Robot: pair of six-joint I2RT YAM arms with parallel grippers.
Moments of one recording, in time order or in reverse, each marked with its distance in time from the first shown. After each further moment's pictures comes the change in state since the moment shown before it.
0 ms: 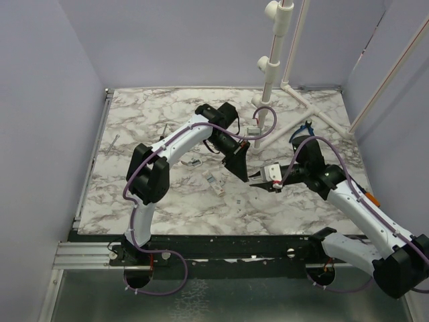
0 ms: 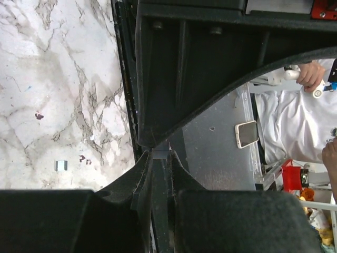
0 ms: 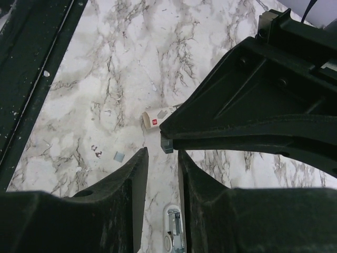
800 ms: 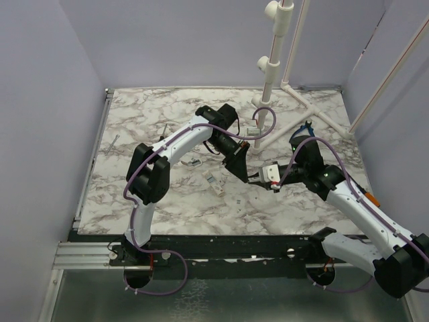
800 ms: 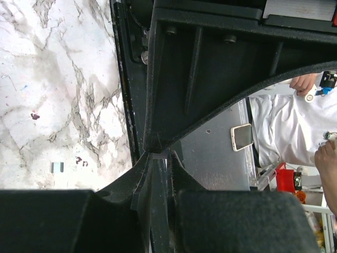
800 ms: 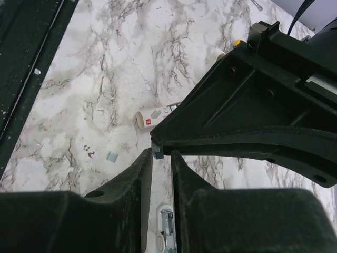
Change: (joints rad) left arm 0.001 0.000 -0.032 0.041 0.018 -0.040; right arm 0.026 0.000 0.000 0.037 0.040 0.004
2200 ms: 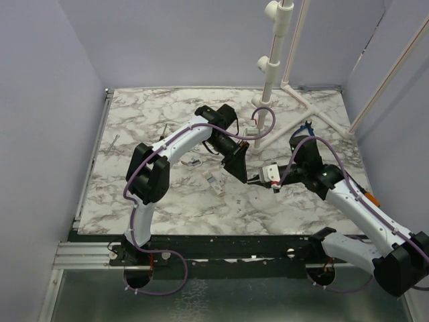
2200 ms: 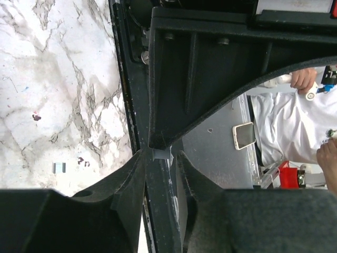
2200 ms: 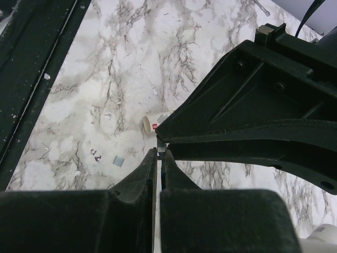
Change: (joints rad) left arm 0.010 0.000 -0.004 -0.010 0.008 0.031; right arm 0.000 0.013 -0.002 -0.003 -0.032 0.004
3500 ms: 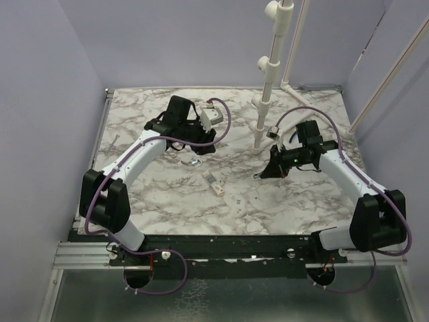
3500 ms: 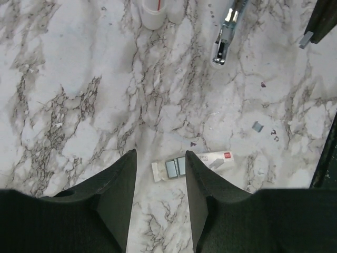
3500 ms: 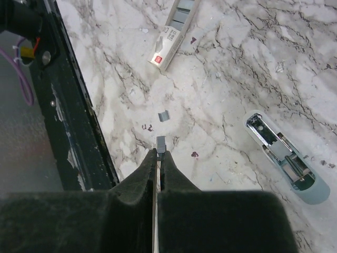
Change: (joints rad) left arm 0.234 -0.453 -0.507 0.719 -0.604 -0.171; right arm -0.281 0.332 0.129 -0.176 0.039 0.685
